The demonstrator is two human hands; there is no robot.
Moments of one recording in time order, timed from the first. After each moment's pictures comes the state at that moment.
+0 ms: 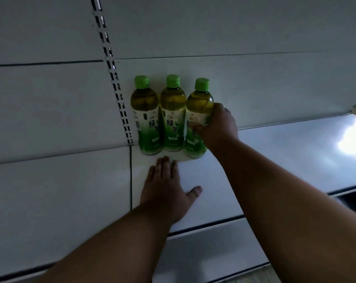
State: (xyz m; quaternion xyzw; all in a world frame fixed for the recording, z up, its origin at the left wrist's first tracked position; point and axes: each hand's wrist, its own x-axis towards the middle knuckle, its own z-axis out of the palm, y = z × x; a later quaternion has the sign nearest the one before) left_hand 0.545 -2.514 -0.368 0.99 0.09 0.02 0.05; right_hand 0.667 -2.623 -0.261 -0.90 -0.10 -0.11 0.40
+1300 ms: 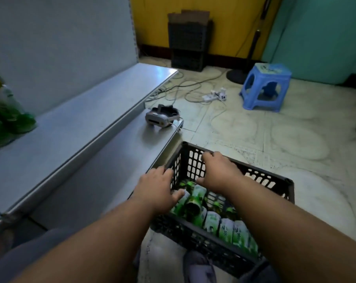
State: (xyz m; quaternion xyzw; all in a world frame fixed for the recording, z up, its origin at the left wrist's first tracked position) left_hand 0.320 -2.735 -0.359 0.91 -0.41 -0.06 0.07; right_hand 0.236 -2.905 -0.321 -0.95 0.26 0.07 0.13
